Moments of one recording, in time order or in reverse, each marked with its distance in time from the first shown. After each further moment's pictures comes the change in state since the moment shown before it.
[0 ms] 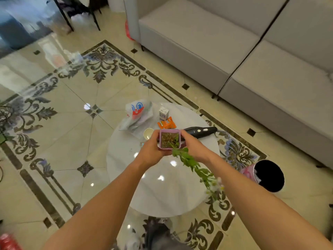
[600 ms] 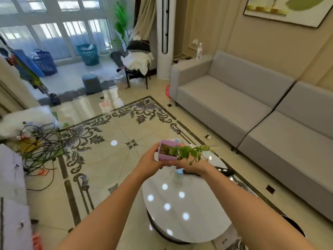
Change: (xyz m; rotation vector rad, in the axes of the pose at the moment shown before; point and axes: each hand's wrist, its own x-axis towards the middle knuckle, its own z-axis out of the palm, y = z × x) left_hand -0.225 0.107 -0.155 -0.072 0.279 0.132; right_hand -0.122 -0.220 0.097 -0.178 -0.070 -0.213
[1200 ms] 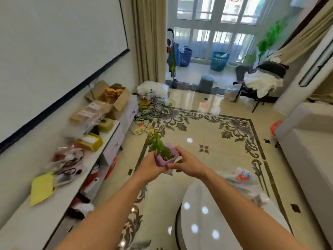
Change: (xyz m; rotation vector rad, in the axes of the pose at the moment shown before) left_hand -0.197 -0.040 -0.047 -0.046 0.801 -0.257; right_hand 0.011 -0.097 0.146 -0.188 -0.637 -0.473
